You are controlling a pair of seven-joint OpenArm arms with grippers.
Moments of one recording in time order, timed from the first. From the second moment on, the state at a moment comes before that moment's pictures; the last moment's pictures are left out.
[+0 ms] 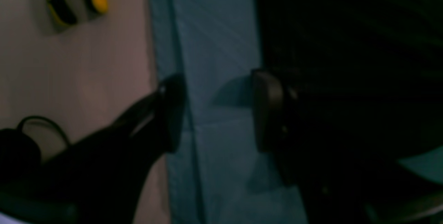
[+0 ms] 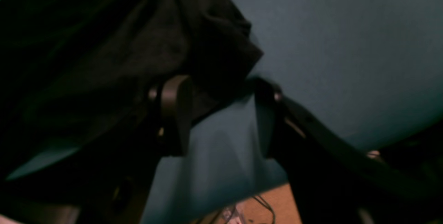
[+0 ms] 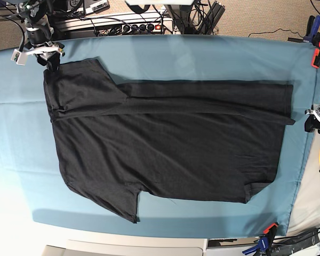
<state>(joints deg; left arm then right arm) 1.4 -43.8 -16.0 79.6 -45.8 -26.1 52.0 -27.0 0.0 49.5 102.7 37.2 25.2 -41.4</state>
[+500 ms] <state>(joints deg) 1.4 -43.8 -16.0 79.6 -45.8 -26.1 51.8 -22.4 1.9 50.2 90.5 48.1 29.4 -41.2</state>
